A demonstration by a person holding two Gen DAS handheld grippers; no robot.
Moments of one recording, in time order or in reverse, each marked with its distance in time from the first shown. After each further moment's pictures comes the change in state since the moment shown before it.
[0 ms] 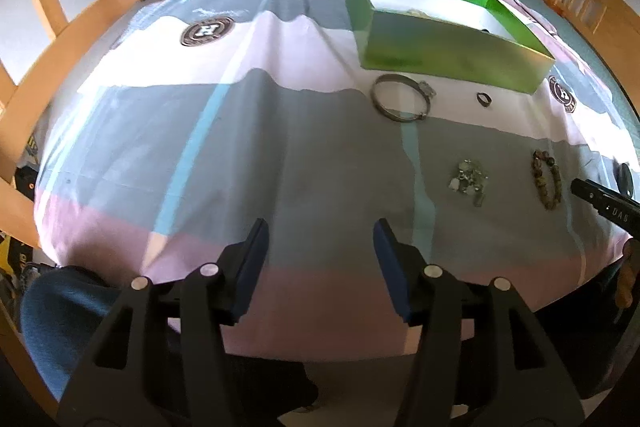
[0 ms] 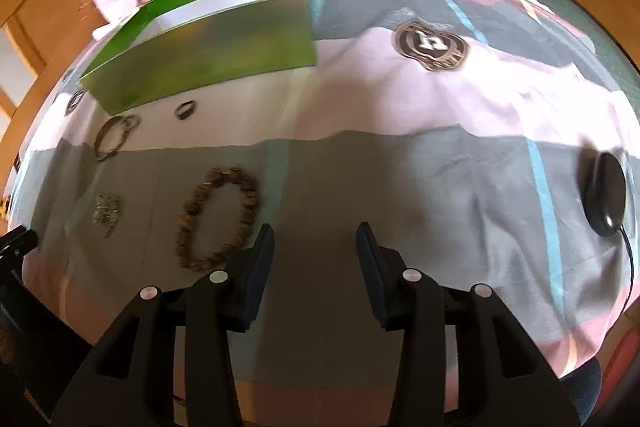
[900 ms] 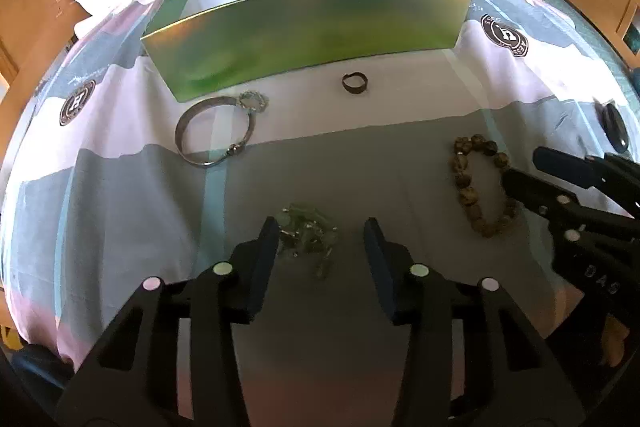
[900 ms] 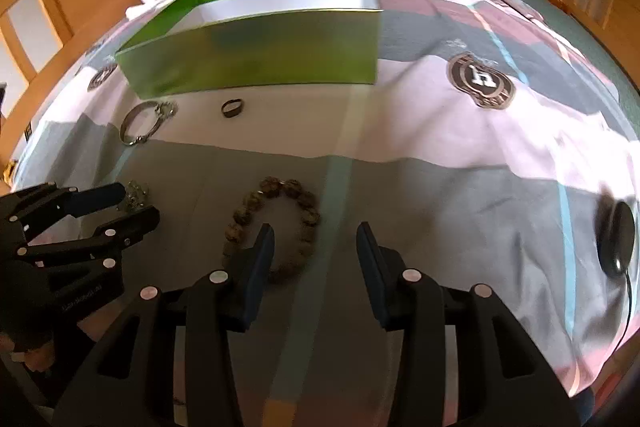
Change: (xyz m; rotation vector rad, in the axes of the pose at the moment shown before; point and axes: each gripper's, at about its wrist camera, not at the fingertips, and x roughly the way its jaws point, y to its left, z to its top) left arm 0.053 -0.134 0.024 0.251 0.010 -0.054; right arm 0.010 0.028 0.008 -0.115 -0.027 0.016
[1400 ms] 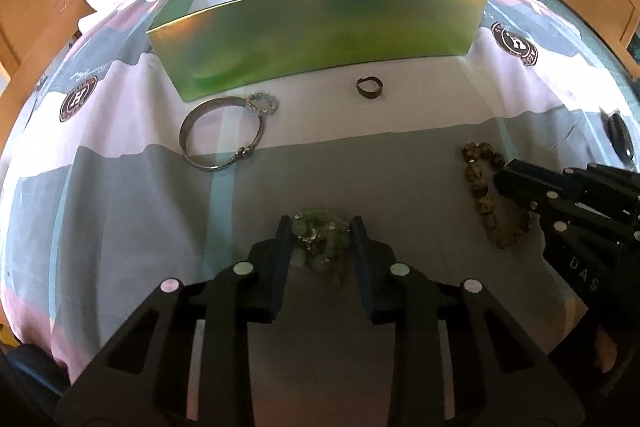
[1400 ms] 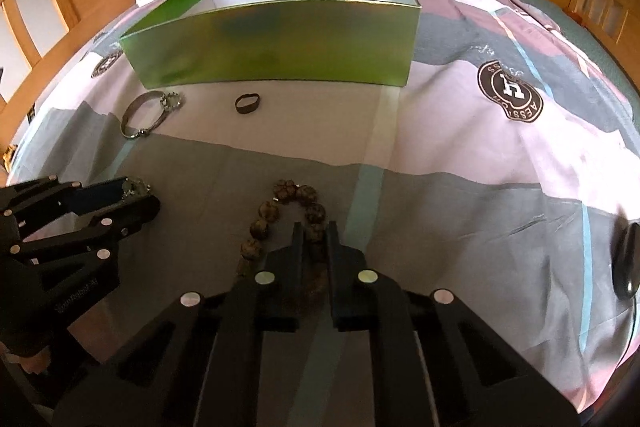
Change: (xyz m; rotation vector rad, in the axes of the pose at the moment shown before) left arm 0.004 0.011 0.001 -0.033 -0.014 -0.009; right arm 0.011 0.004 0.003 -0.013 -0.002 0.028
